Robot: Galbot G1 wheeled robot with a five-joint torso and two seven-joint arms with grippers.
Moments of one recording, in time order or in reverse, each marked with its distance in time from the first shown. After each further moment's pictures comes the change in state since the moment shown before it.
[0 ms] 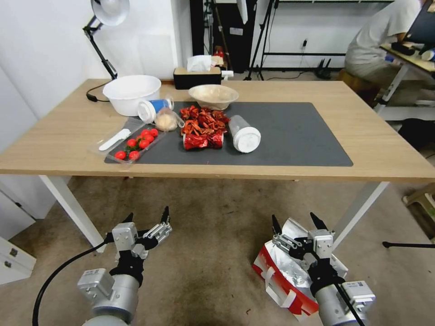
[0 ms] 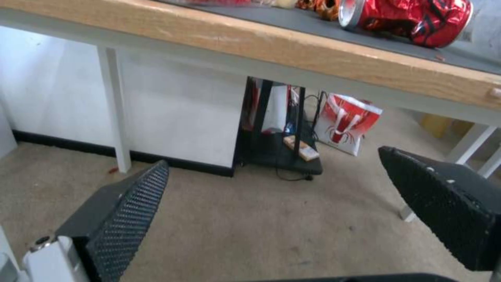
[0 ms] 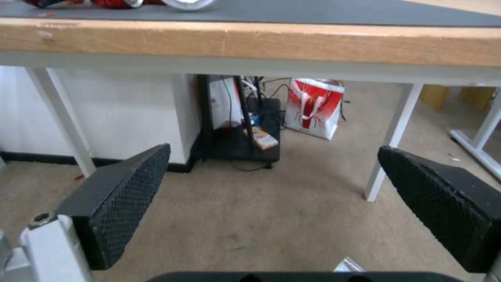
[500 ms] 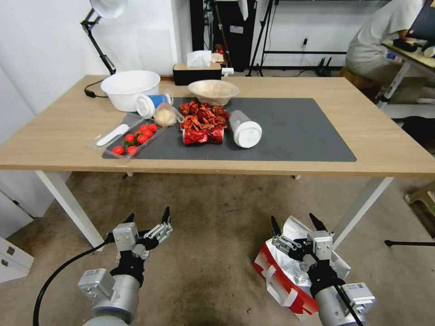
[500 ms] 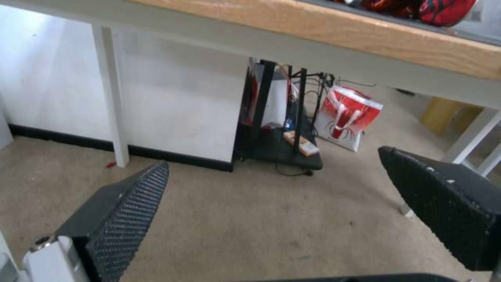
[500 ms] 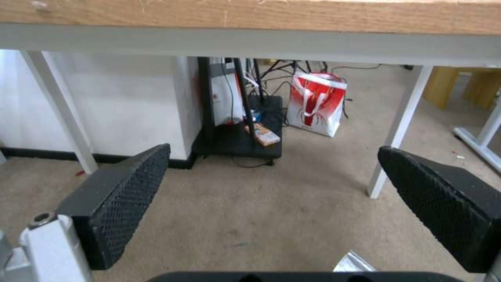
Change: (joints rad) left arm 0.003 0.000 0.005 0.000 0.001 0.000 0.000; right arm -0.009 0.000 0.001 0.002 0.000 0.010 -0.006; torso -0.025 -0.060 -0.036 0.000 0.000
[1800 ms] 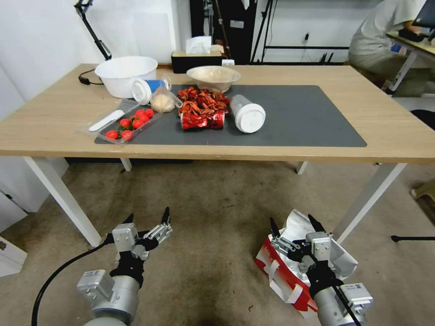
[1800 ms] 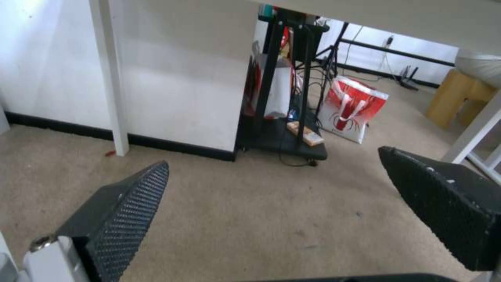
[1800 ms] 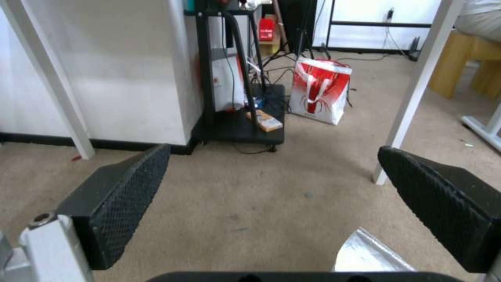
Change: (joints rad) left arm 0.007 -0.003 0.000 -0.009 0.006 0.002 0.000; right arm 0.001 0.000 0.001 -0.010 -0.004 0.000 -0.007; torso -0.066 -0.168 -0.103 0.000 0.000
